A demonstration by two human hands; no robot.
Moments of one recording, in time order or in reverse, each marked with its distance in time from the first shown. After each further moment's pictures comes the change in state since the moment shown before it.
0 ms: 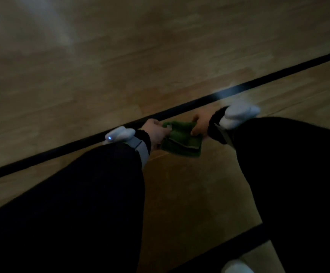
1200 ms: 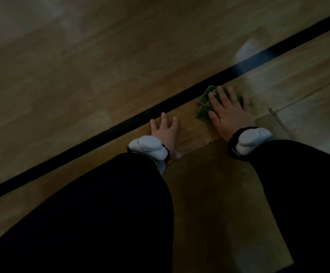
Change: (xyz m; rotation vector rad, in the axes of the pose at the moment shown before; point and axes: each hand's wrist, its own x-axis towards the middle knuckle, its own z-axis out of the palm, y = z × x) left_hand 0.116 0.033 0.109 1.204 -0.116 0.121; right_hand 0.145 0.176 -0.009 -0.447 0.537 -0.087
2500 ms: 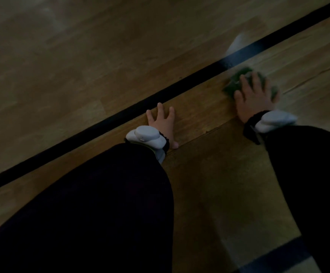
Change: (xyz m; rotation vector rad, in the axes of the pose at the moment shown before) left_hand 0.001 -0.004 0.004 -0.005 0.024 0.032; right_hand -0.007 0.046 -0.012 0.154 -0.028 0.349
